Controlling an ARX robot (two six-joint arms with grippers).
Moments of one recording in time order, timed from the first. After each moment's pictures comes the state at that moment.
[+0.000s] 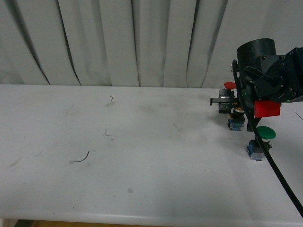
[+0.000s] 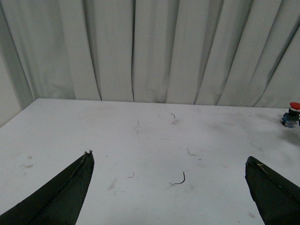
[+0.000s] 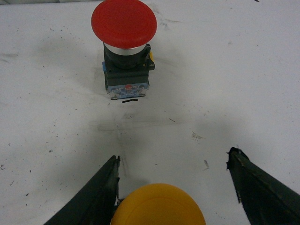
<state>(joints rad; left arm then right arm) 0.00 0.01 0.01 0.00 0.00 -0.02 0.16 2.45 1.64 0.15 0.37 0.14</state>
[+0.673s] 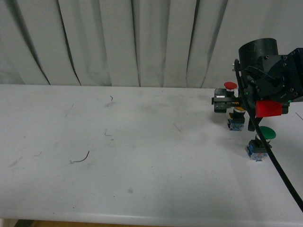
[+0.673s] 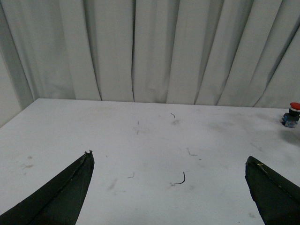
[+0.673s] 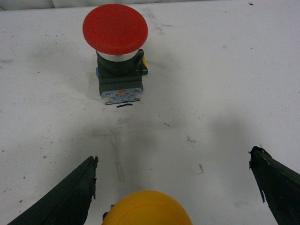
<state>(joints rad) 0.00 0.01 0.01 0.00 0.00 -0.02 0.16 2.45 1.64 0.16 0.37 0.14</state>
